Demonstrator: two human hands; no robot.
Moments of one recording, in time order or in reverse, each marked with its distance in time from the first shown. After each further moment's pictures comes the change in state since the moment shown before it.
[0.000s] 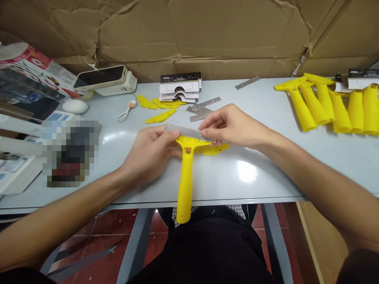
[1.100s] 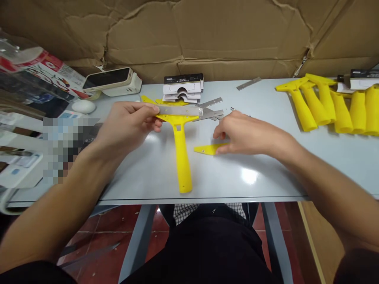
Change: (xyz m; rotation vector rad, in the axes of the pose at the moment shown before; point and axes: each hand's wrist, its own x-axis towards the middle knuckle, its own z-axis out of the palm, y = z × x) left_hand 0.042 0.033 -0.041 0.164 0.255 0.133; right_hand -0.015 -0.004 -0.025 -0.919 -0.158 -0.119
